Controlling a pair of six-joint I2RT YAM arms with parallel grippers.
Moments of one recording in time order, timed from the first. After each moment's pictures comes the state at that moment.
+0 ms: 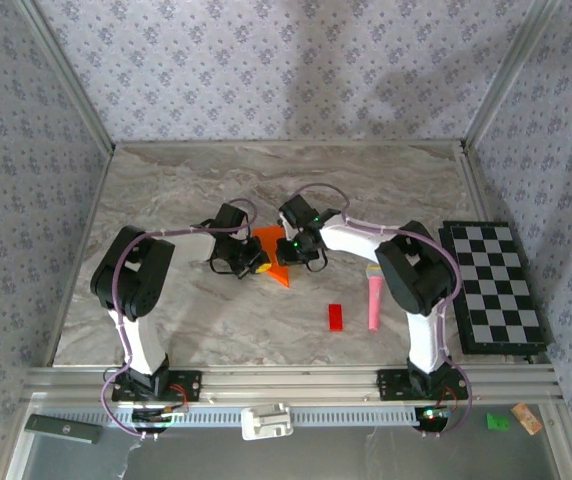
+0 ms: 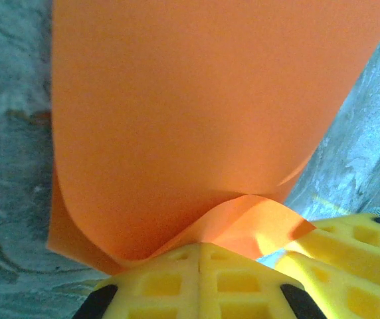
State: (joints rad) left arm -0.48 1.84 0.96 -0.22 0.54 -1.01; right arm 0.69 1.96 1.33 -0.51 -0.24 0.43
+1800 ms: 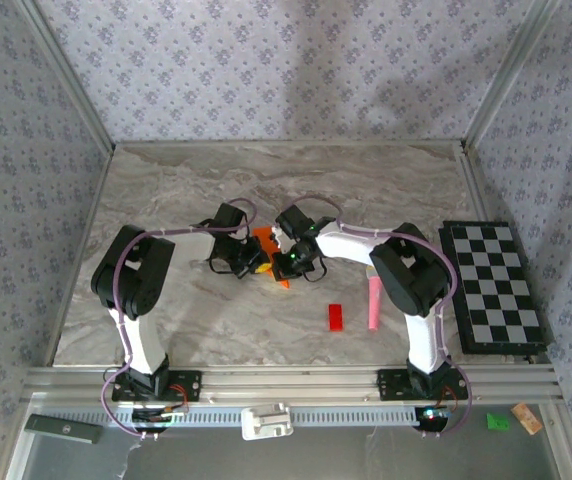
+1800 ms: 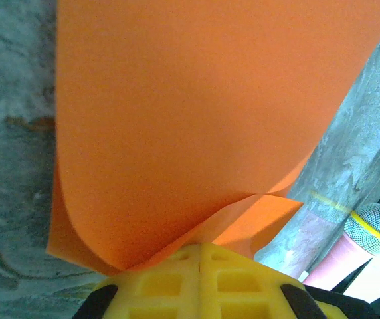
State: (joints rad) left arm -0.47 1.85 0.96 -0.22 0.57 -1.00; right arm 0.73 1.98 1.28 -0.52 -0.39 0.37
